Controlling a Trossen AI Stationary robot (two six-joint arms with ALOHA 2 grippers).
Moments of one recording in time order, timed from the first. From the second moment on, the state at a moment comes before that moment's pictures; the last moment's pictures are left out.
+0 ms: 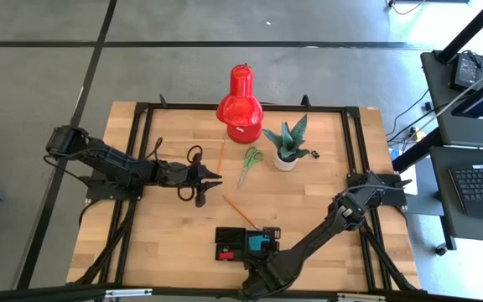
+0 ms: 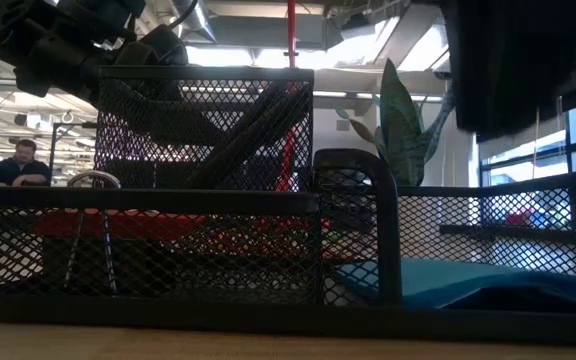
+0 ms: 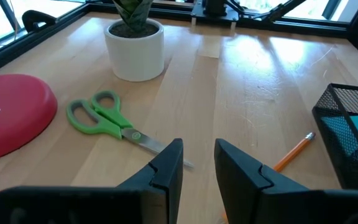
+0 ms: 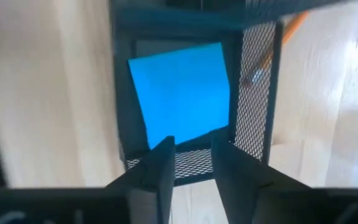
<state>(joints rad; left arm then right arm) -0.12 1.29 0.36 0.56 -0.27 -0.17 0.66 2.47 2.35 -1.52 0.28 0.70</state>
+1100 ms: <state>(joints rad) -0.12 1.29 0.36 0.55 -0.27 -0.22 0.54 1.77 2.09 -1.57 0.65 0.56</state>
